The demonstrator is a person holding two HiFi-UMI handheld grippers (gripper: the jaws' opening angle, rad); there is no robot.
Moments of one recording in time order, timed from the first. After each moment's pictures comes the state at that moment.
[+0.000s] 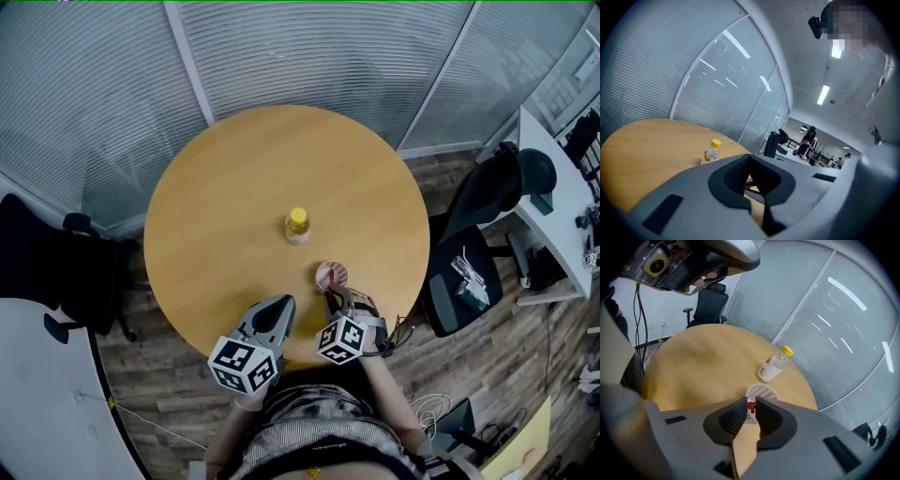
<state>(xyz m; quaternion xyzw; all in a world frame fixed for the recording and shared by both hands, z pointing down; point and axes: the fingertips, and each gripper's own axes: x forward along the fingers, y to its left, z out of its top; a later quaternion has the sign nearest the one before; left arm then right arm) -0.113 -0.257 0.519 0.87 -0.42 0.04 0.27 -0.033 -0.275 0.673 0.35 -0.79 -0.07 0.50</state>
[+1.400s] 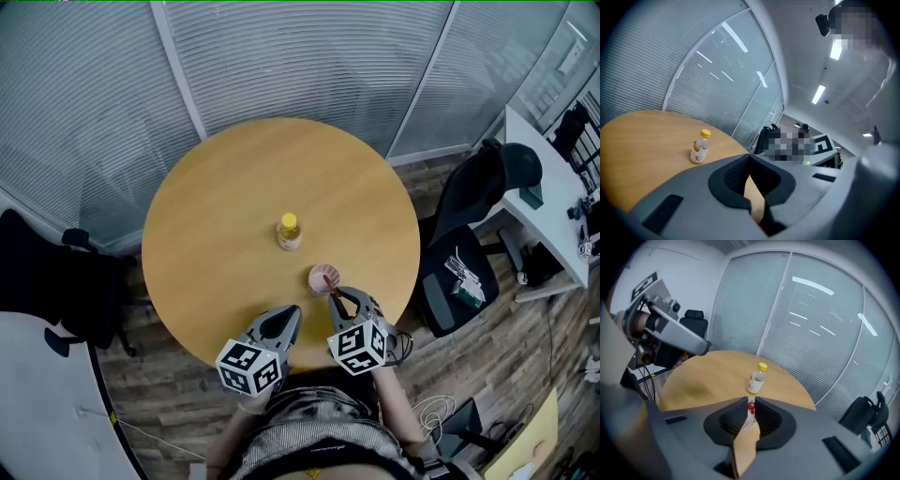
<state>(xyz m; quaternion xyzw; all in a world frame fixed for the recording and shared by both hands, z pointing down) -0.087 -0.232 0.530 0.88 -0.37 0.05 0.29 -0.011 -0.263 0.581 0.43 -0.82 0.02 0.38</state>
